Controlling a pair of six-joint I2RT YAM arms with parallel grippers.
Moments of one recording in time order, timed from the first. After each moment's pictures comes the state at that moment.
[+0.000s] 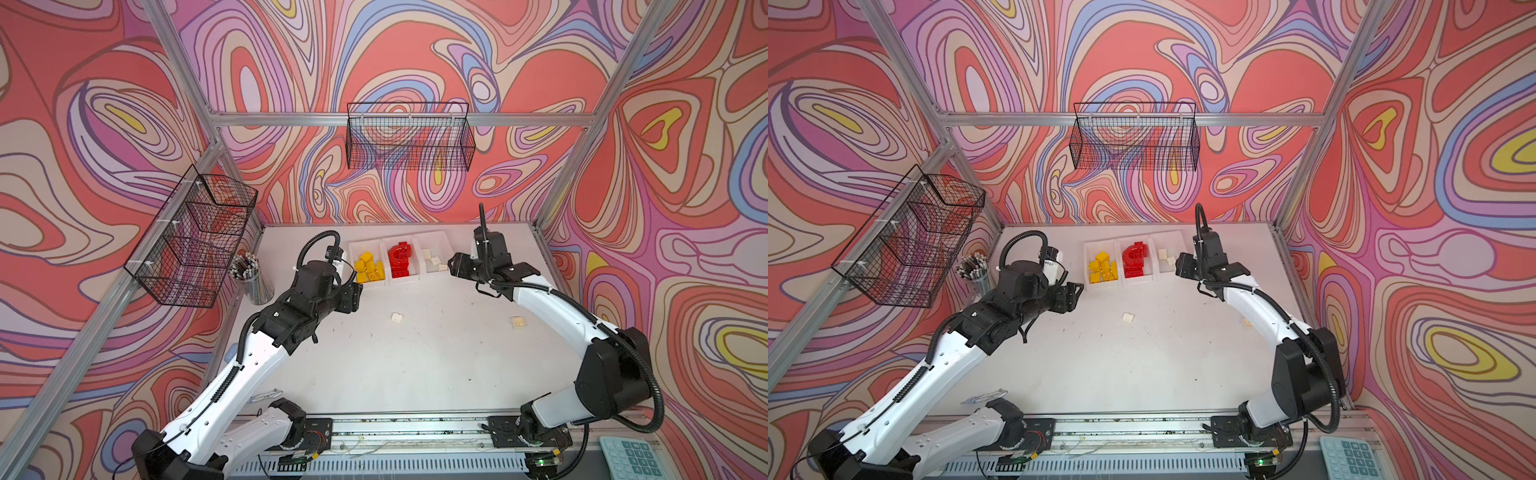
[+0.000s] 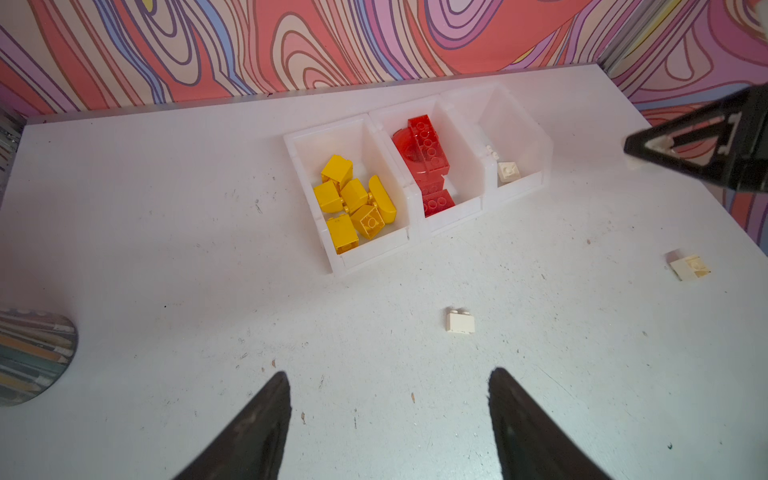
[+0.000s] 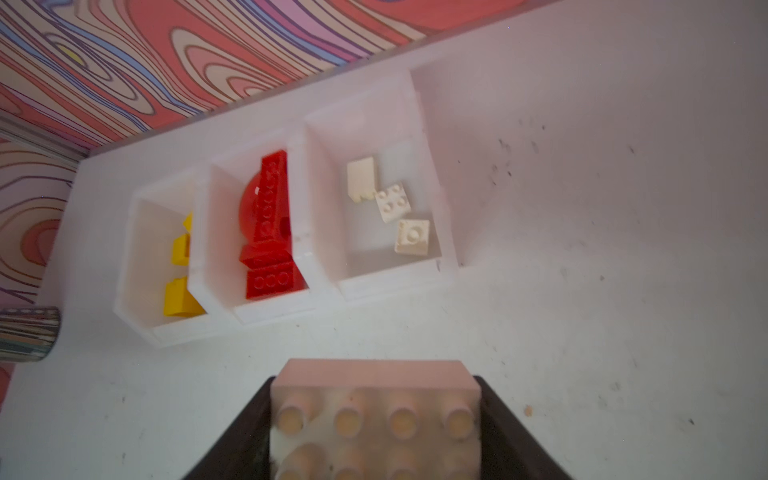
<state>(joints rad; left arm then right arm) -0.50 1.02 1.03 -0.62 -0.11 -0.25 0.32 1.54 1.23 -0.40 -0.03 0.46</state>
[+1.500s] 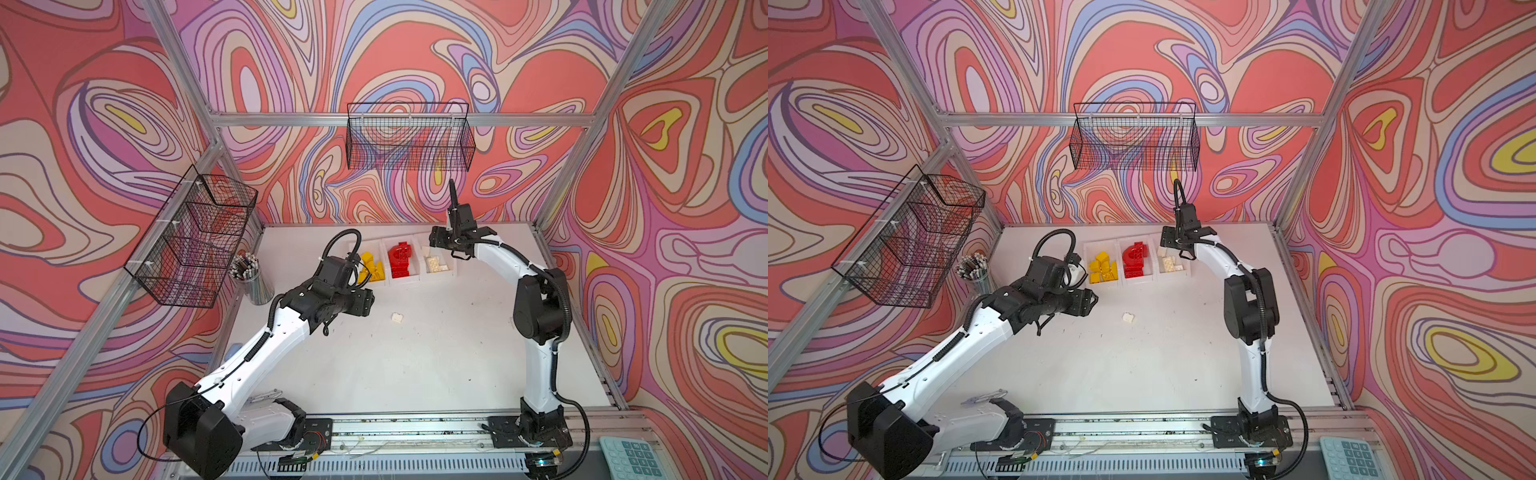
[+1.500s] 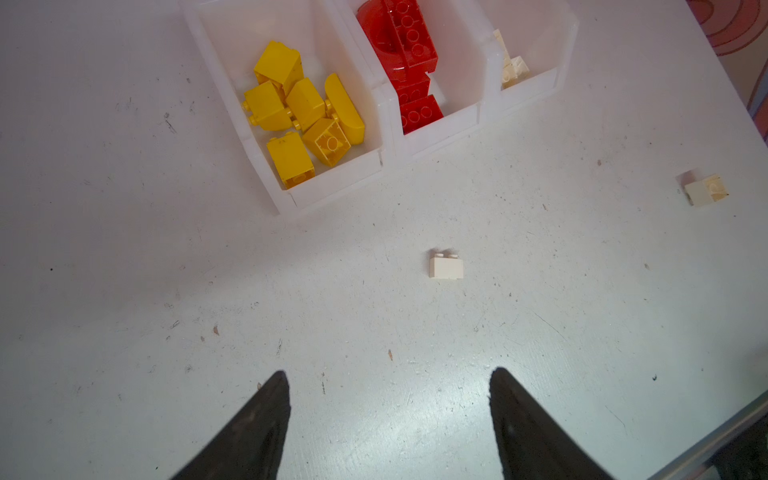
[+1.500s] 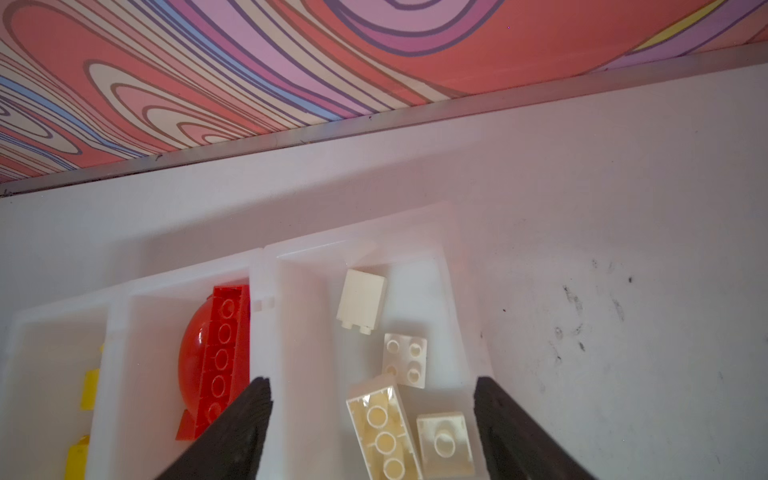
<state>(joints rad) -0.50 1.23 1.06 -0.69 0.02 -0.26 0.29 2.10 1.79 -0.45 0.01 0.39</state>
